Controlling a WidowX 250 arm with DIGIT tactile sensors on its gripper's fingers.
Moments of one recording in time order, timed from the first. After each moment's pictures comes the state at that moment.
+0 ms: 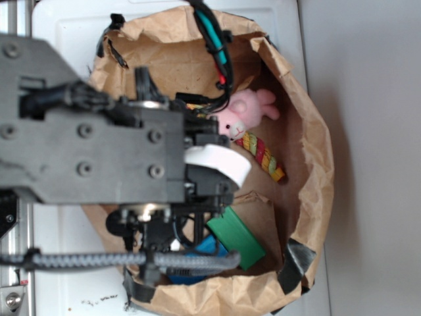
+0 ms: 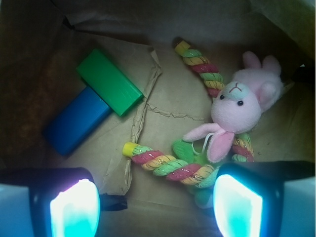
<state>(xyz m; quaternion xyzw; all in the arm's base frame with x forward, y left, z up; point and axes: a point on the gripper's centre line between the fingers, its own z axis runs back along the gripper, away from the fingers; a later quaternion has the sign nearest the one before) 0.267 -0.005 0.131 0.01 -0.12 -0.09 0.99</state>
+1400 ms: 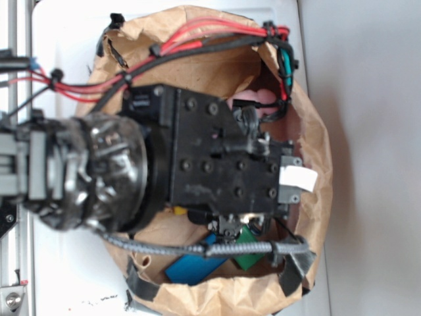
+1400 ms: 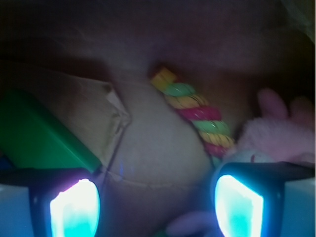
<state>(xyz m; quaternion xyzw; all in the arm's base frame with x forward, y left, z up) 0.321 -0.014 0.073 0.04 -0.14 -0.10 0.99</state>
